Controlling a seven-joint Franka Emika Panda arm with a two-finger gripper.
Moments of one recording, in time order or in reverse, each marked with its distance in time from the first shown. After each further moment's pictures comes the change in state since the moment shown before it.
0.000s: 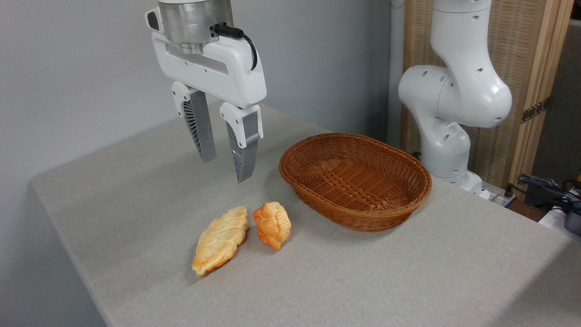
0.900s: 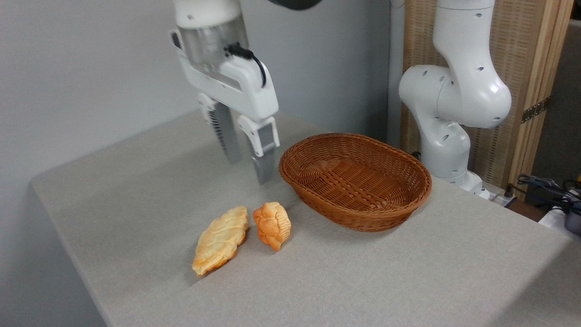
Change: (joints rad) arm -0.037 -0.094 -0.001 -0.202 0.000 -0.005 0.096
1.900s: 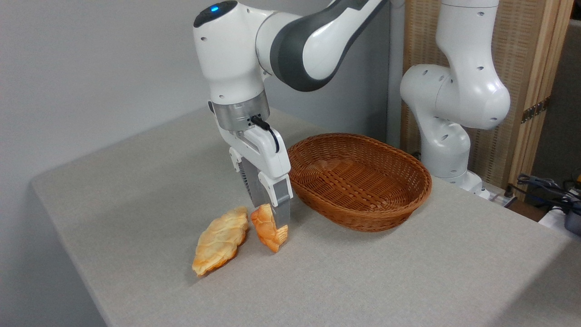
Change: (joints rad) arm -0.057 -0.040 -0.008 -0.363 0.056 0.353 0.004
